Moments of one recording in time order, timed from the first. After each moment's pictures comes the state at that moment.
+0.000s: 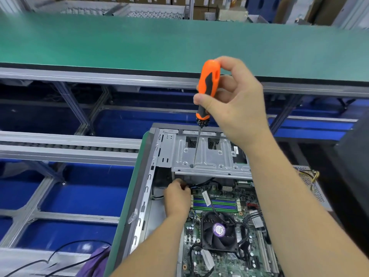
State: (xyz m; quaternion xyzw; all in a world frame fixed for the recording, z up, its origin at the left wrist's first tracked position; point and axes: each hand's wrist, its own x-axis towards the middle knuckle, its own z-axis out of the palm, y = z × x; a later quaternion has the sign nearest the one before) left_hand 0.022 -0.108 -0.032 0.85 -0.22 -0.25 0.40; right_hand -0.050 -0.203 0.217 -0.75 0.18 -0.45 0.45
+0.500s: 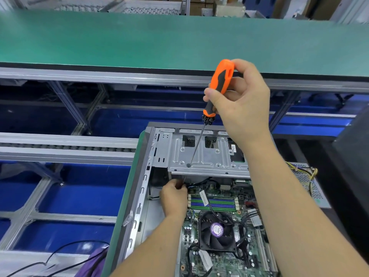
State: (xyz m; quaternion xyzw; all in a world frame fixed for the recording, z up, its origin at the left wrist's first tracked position) left_hand 0.019 -0.110 -0.040 0.83 -0.15 -0.25 0.47; right_hand -0.055 -0.218 0.201 -0.70 0.25 -0.51 0.43
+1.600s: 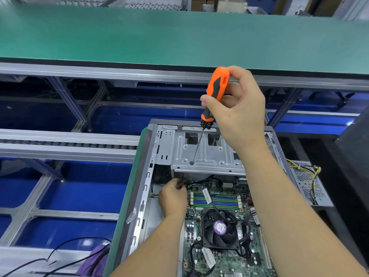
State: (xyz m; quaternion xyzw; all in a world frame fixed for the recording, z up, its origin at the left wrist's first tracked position) left_hand 0.023 -0.101 -0.047 0.85 -0.16 -0.24 0.44; right_hand -0.048 -0.210 0.185 -0.71 0.26 -0.50 0.42
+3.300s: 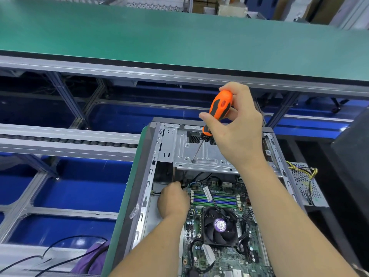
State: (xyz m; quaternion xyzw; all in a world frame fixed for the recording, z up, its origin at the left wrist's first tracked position) left_hand 0.023 -0.089 -0.025 0.92 -0.29 -0.20 0.18; right_hand -0.054 -0.193 0.164 -0.78 0.26 -0.49 0.28
